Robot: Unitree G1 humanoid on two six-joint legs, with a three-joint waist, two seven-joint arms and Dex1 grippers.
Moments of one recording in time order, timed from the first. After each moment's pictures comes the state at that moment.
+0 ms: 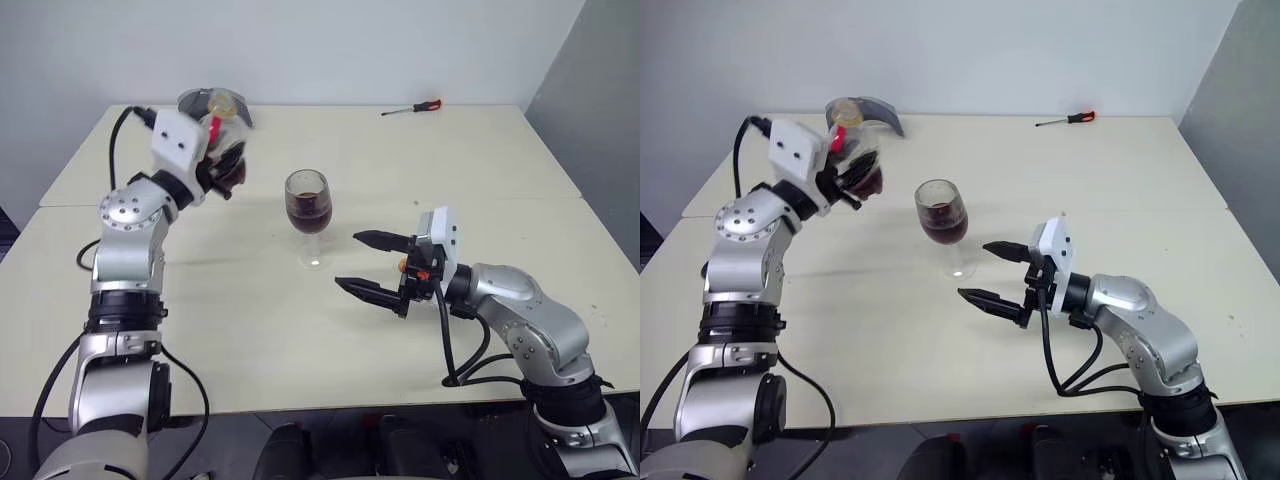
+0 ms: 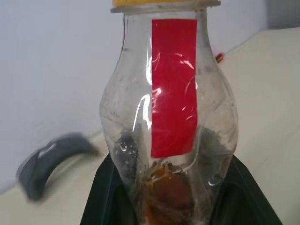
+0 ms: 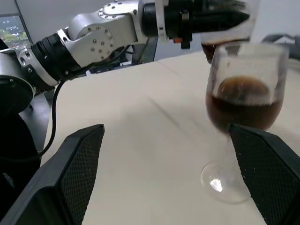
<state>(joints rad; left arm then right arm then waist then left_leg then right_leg) -0.71 0.58 0.17 0.33 -0.12 0.13 -0.56 -0.37 -0.43 0.12 -0.46 0.57 0.62 0.76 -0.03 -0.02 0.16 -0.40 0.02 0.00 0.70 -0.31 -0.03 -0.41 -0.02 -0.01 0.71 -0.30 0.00</state>
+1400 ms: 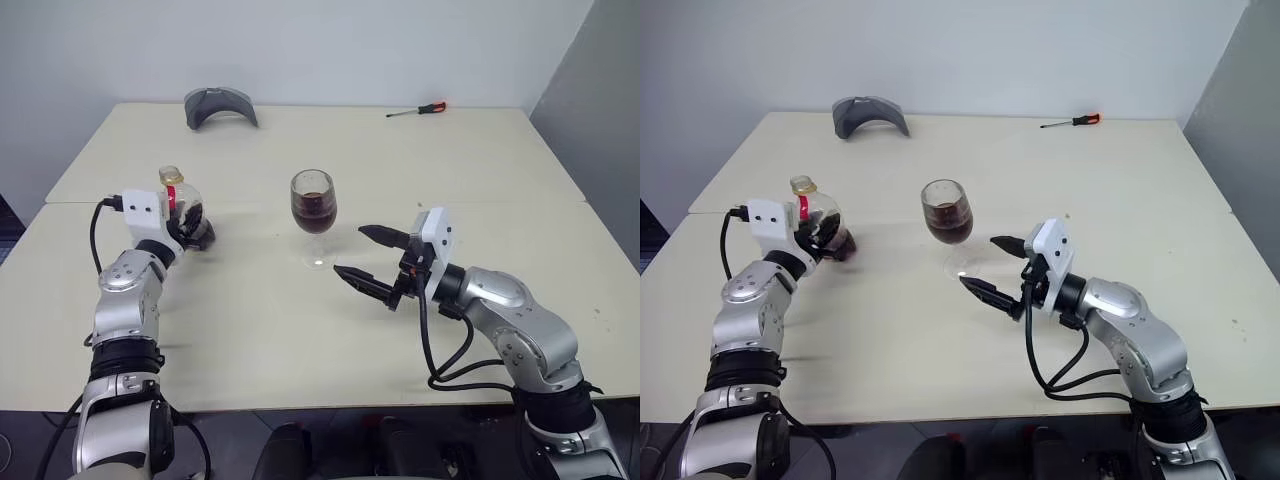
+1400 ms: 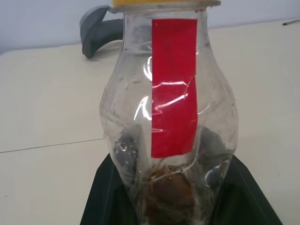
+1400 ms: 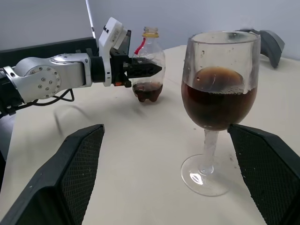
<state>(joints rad) -0.54 0.52 0.29 0.50 -0.22 0.10 -0.41 -0.37 -0.38 0.14 -0.44 0.49 0.60 0.64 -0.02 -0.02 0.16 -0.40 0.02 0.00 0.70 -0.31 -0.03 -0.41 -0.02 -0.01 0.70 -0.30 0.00</state>
